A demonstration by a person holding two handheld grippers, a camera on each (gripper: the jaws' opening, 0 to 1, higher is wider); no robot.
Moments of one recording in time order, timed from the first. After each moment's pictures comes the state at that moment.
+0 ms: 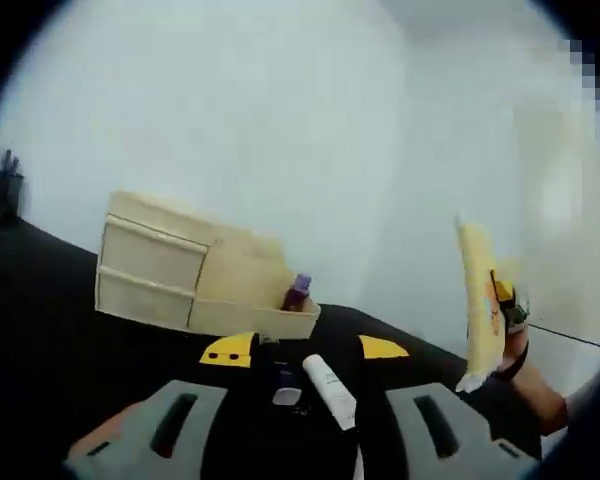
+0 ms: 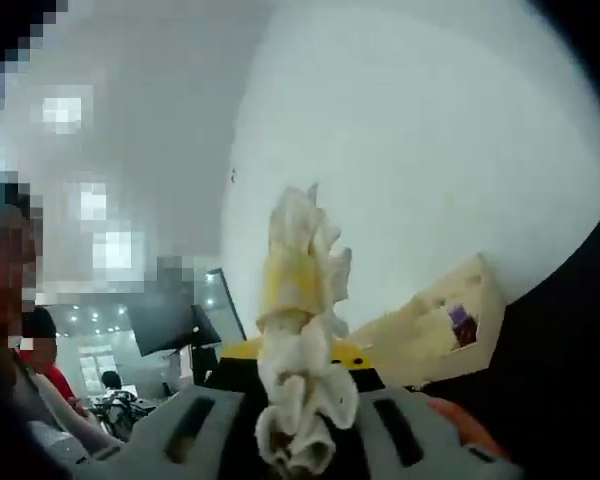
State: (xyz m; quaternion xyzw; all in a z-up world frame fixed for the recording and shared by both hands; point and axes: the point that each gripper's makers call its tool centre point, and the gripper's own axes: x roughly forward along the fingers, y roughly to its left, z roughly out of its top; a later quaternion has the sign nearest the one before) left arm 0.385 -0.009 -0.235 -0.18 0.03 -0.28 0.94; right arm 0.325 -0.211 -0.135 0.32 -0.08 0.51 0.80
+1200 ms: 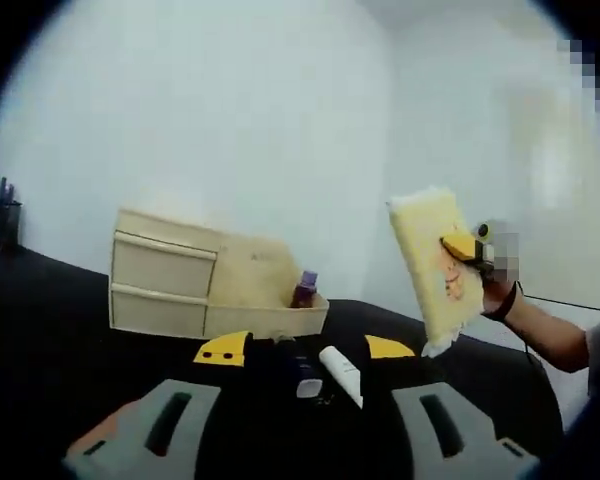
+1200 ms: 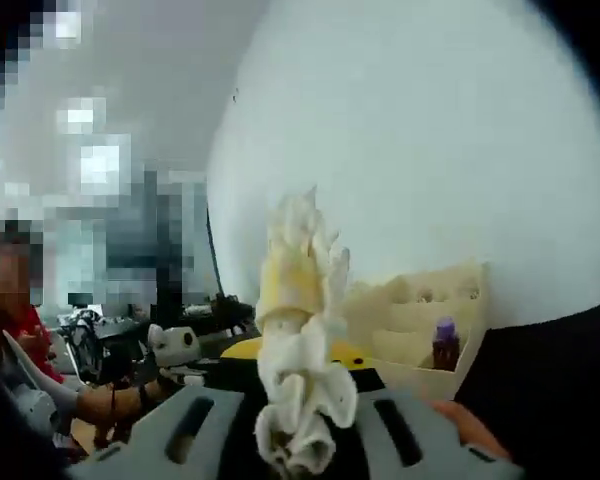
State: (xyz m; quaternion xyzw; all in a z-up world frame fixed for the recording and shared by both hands) left arm 0.387 0.011 -0.230 -0.12 0.01 -0.29 0.95; right arm 0.388 -0.157 -0.133 0.12 0.01 0.50 0.86
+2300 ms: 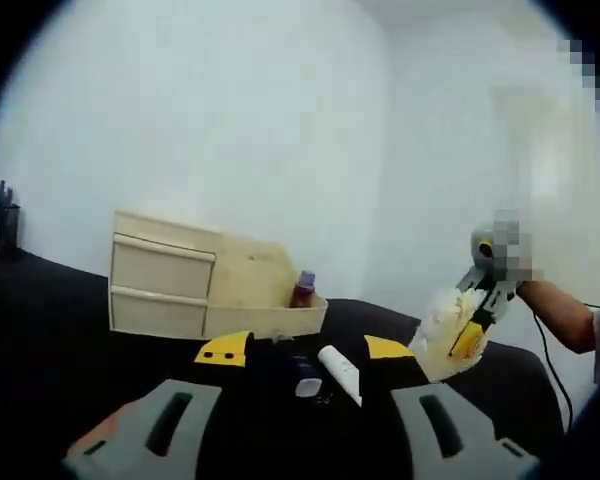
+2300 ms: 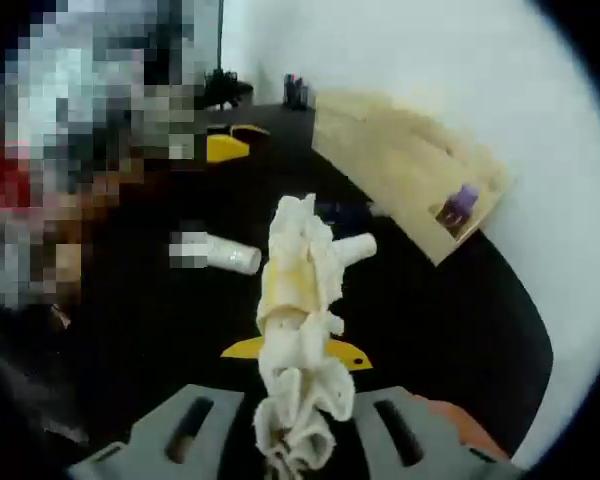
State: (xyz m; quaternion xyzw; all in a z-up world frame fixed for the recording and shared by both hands) left arm 0.388 0.011 -0.228 -0.11 0.01 -0.30 0.95; right arm 0.339 -0.199 -0.285 -0.28 0.36 0.47 0.76
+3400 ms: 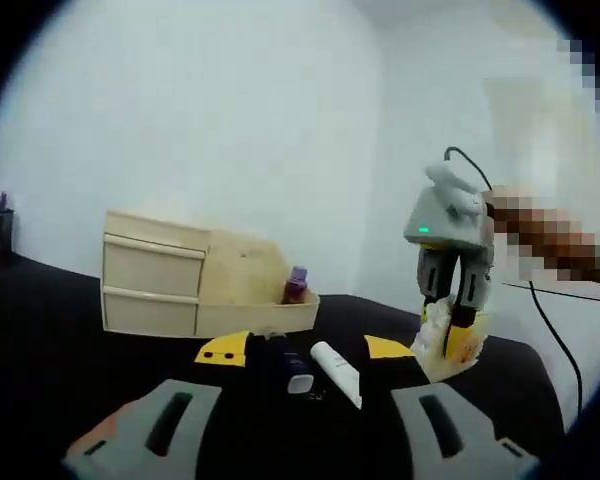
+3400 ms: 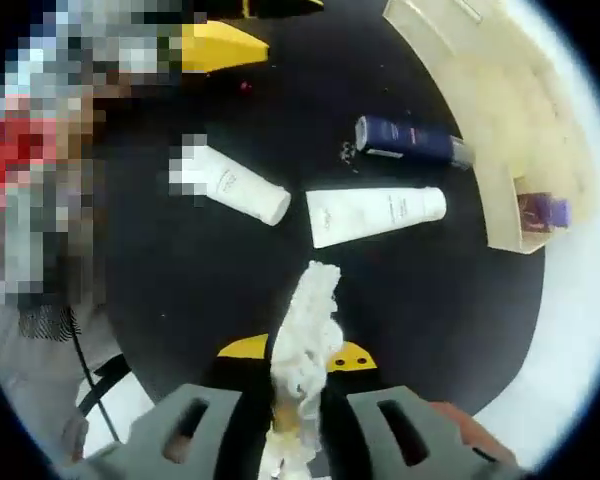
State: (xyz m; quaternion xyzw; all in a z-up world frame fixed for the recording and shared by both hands) left arm 0.378 0.001 -0.232 -0.10 0.01 -0.31 0.94; right arm 0.336 -0.173 -0.290 -0.46 0.55 0.42 0.55
